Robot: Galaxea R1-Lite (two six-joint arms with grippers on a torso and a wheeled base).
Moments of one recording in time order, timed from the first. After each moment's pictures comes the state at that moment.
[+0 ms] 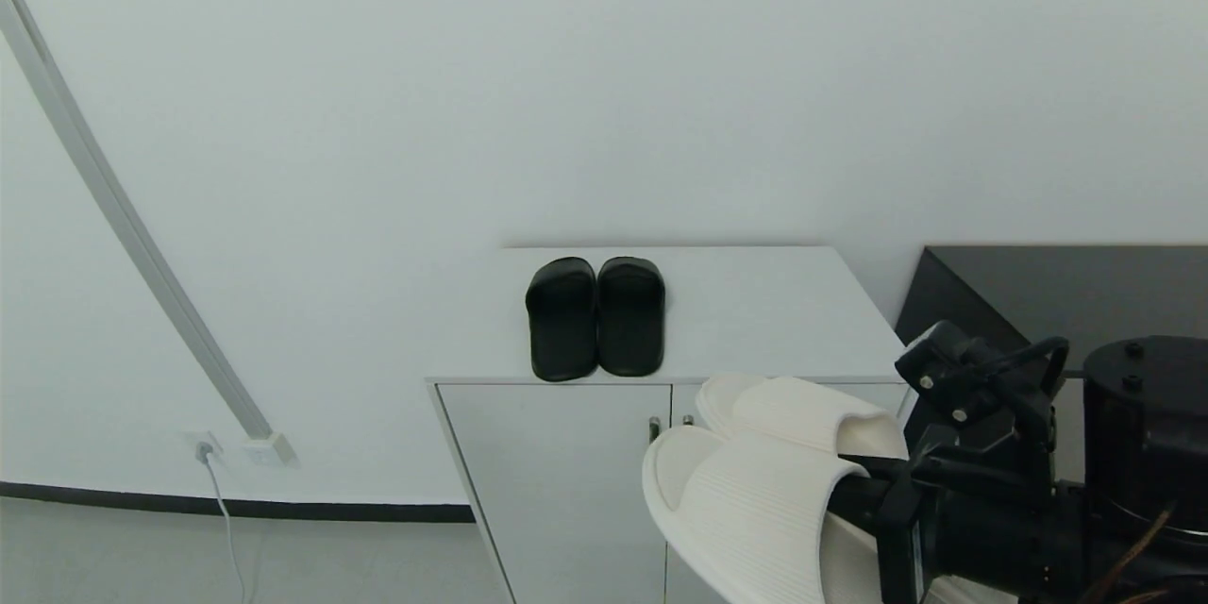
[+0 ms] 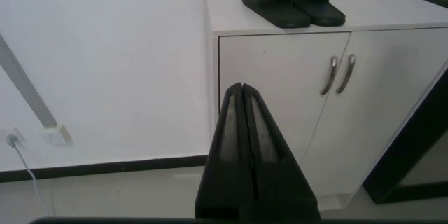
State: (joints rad) left arm 0.00 0.00 0.00 0.00 -0.07 0.00; right arm 0.82 1.44 -0.52 -0.60 0.05 0.15
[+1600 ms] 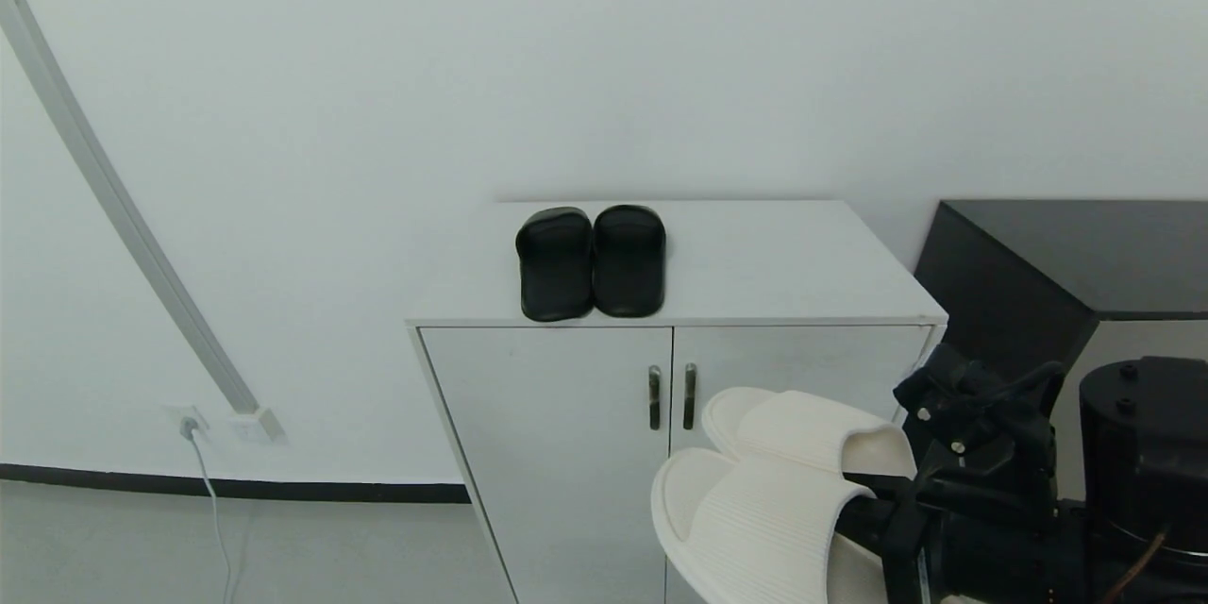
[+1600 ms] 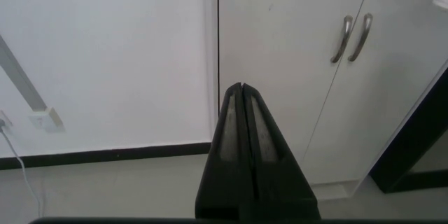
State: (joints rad) left arm 0.00 0.00 0.00 0.00 -0.07 0.00; right arm 0.82 1.44 -0.48 -0.60 0.05 0.11
